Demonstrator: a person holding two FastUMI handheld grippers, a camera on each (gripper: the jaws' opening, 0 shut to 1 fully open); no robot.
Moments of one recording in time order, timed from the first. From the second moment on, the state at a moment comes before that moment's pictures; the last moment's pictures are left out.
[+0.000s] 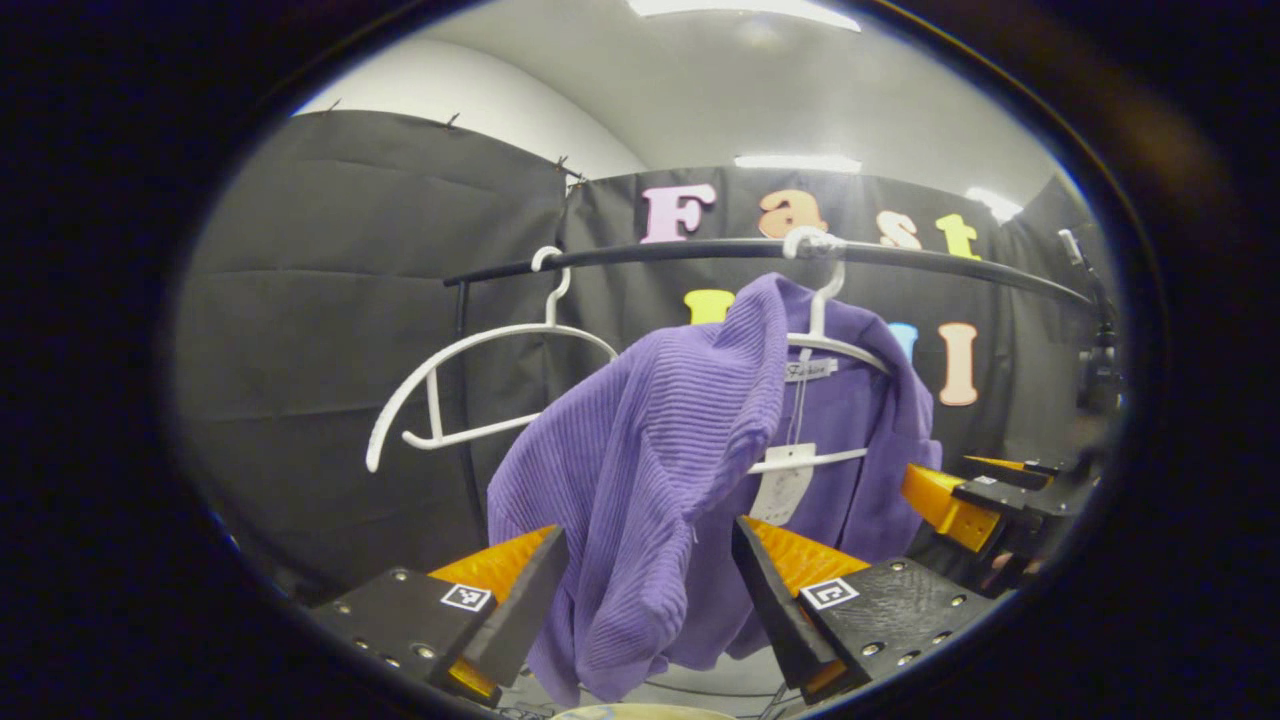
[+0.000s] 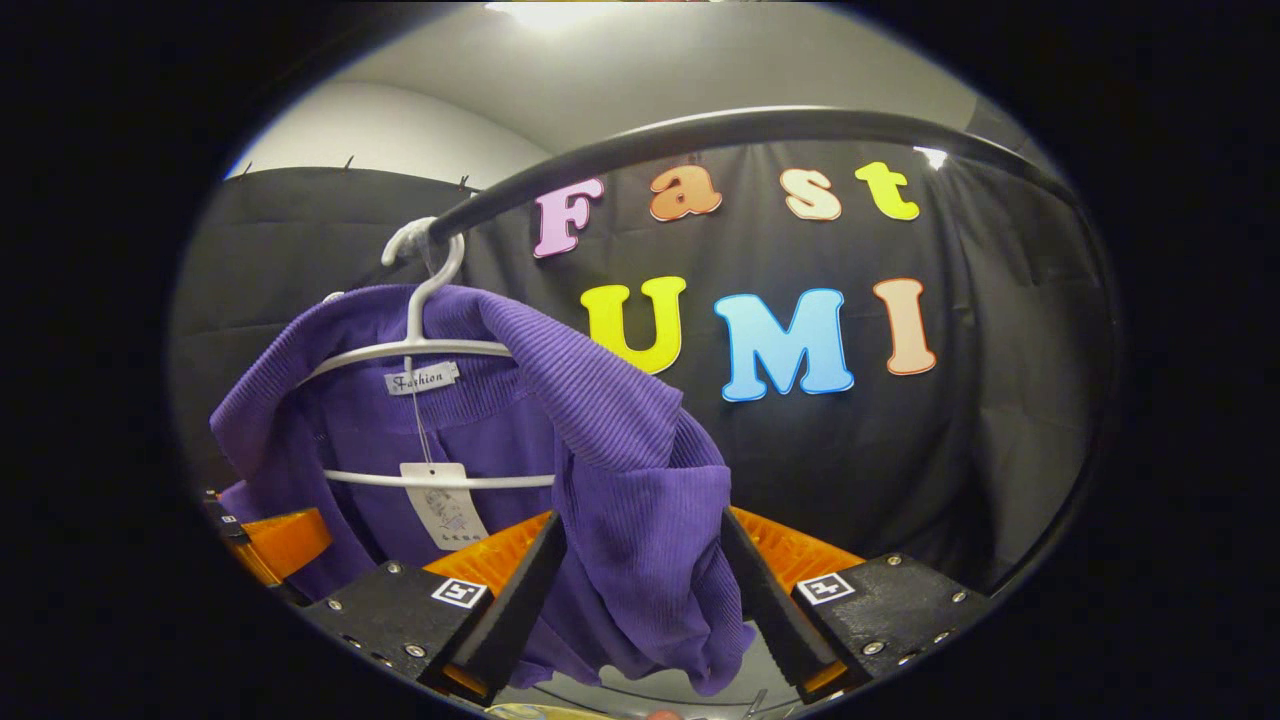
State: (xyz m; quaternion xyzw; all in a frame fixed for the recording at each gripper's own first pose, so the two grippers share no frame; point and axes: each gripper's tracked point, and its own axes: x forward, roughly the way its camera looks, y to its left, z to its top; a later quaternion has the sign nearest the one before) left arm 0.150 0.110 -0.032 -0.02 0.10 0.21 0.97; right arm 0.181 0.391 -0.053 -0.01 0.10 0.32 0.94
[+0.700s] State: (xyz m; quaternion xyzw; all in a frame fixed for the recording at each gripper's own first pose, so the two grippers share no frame) left arm 0.171 0.125 -0.050 0.01 0.11 0.29 0.95; right arm 0.207 0.420 -0.100 0.03 0.14 0.34 0.93
